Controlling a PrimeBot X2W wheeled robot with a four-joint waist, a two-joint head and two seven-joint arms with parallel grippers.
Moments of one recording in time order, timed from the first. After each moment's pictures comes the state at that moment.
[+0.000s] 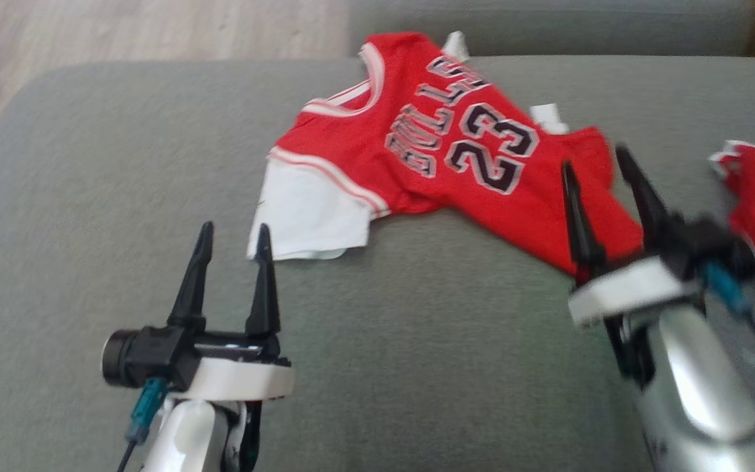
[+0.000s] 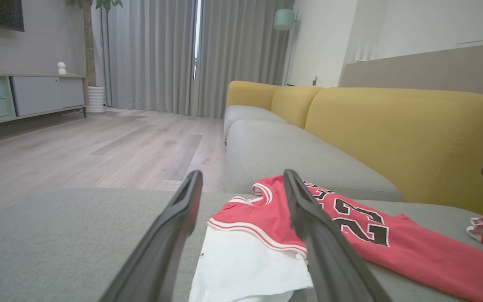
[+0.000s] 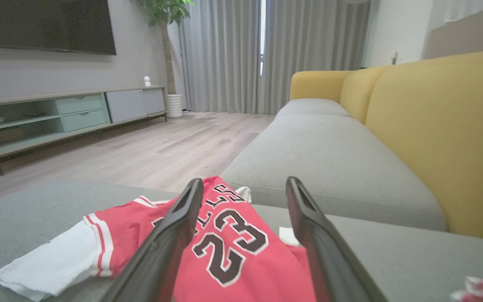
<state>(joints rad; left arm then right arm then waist) -0.15 0.05 -0.27 0.14 -0.23 0.04 -0.26 -0.38 -0.10 0.15 0.42 0.08 0.12 -0.26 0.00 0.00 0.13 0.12</state>
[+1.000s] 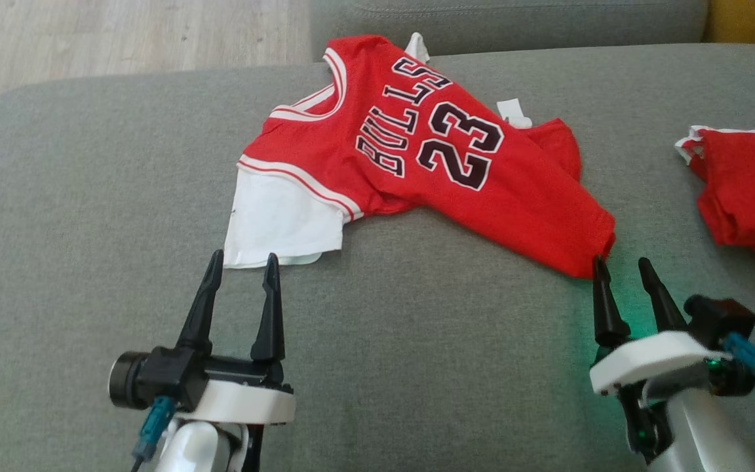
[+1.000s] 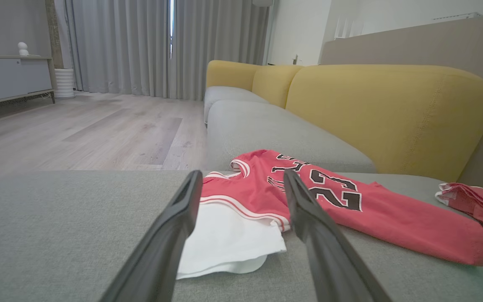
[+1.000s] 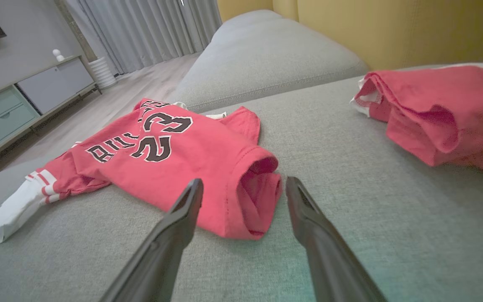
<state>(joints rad) -0.10 0.05 -0.26 0.17 -0.21 0.01 -0.26 -0.15 -0.05 0.01 0.45 0.25 0.12 -0.18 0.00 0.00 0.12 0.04</state>
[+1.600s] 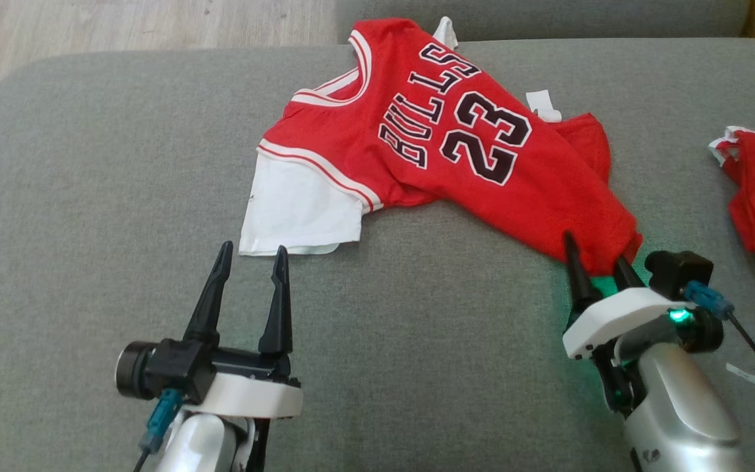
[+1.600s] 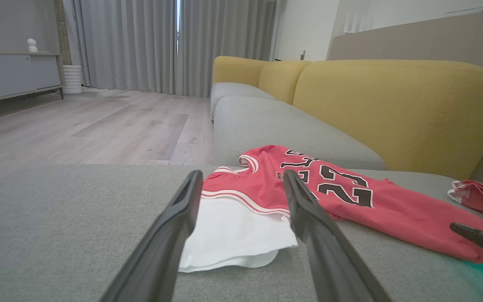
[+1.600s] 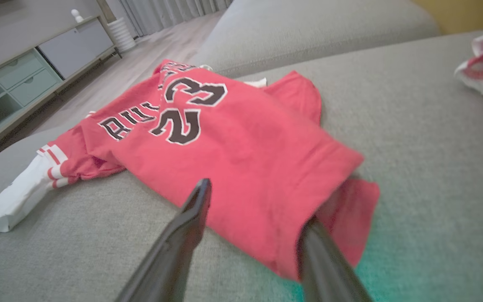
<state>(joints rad) -0.12 0.05 -0.29 0.17 -0.21 0.01 -0.26 -0.34 -0.05 0.09 0.68 0.29 0.12 -0.13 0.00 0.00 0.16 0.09</state>
